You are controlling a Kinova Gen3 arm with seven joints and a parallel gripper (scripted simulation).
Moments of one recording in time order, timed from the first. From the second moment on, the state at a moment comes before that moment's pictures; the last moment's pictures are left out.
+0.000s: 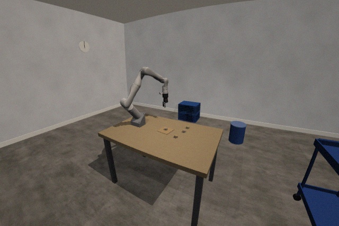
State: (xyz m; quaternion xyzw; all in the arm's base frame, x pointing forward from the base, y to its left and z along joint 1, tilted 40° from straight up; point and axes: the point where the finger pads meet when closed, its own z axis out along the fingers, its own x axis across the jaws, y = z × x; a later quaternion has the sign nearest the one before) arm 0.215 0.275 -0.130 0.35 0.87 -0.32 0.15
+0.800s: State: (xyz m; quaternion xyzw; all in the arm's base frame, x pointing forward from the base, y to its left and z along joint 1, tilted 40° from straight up) arm 0.216 0.275 -0.130 0.34 0.87 -0.32 0.15
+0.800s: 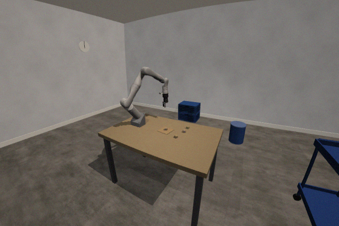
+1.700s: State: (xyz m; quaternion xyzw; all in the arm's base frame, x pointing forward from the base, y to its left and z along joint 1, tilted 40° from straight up) arm 0.355 0.290 -0.145 0.20 0.92 -0.32 0.09
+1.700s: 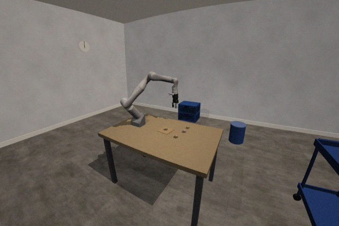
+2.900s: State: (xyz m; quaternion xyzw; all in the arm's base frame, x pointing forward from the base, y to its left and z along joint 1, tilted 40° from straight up) arm 0.586 0.145 -0.146 0.01 0.94 -0.34 -0.01
